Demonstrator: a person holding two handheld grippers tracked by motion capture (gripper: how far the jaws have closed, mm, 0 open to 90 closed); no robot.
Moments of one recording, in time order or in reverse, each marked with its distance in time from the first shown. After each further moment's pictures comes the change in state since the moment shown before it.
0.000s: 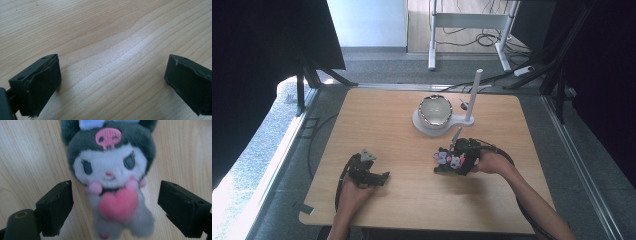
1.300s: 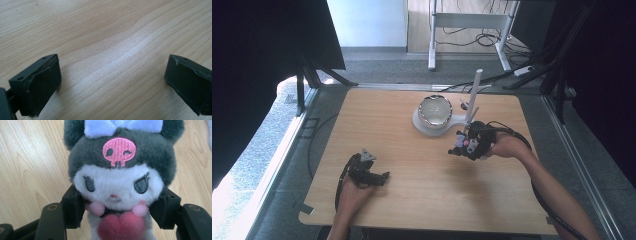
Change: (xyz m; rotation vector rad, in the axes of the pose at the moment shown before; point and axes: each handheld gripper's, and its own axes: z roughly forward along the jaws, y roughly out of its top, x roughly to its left) left arm 0.000 0.000 0.000 0.004 0.001 0.003; right arm -0.038 -0.019 -0.063 0.011 0.064 0.113
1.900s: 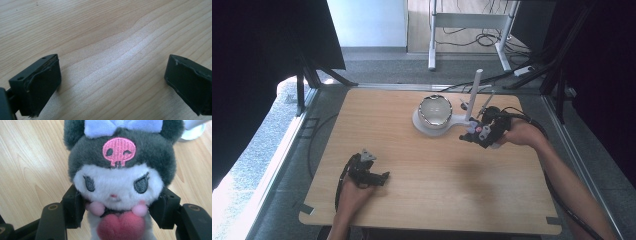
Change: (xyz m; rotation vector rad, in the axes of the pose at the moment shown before) left arm 0.000 0.000 0.000 -0.003 0.001 -0.001; right arm -0.028 -0.015 -0.048 -0.020 -0.027 0.091
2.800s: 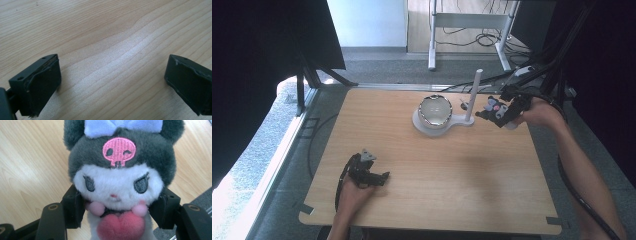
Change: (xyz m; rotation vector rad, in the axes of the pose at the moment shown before) left arm 0.000 0.000 0.000 0.003 -0.003 0.000; right arm -0.051 -0.012 -0.053 -0.046 -0.081 0.149
